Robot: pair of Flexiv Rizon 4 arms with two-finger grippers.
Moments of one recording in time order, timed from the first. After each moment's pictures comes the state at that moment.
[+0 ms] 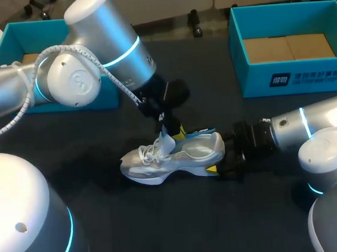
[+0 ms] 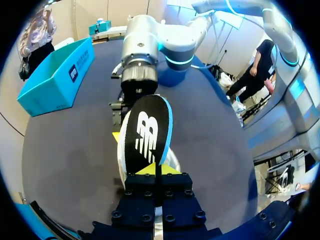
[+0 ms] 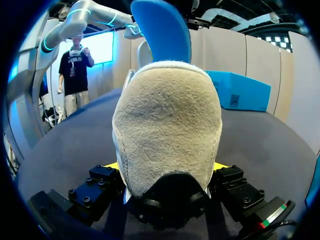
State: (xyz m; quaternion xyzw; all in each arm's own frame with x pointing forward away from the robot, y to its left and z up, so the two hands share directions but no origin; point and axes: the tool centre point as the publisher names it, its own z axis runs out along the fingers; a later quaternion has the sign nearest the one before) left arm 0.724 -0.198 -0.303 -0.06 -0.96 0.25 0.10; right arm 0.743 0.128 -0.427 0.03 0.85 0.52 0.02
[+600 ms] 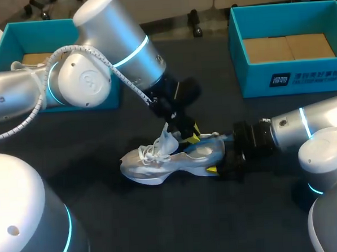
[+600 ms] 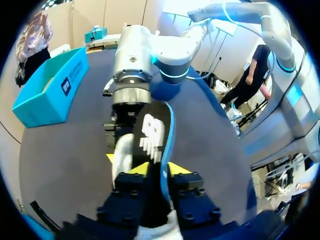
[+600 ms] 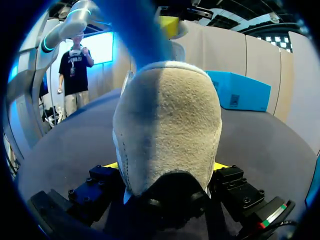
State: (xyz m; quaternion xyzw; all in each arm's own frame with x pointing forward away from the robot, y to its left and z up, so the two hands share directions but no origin) left arm 0.719 -0.232 -0.297 -0.07 -0.95 0.28 0.11; right arm 0.743 0.128 -0.427 0.03 0.85 0.52 0.02
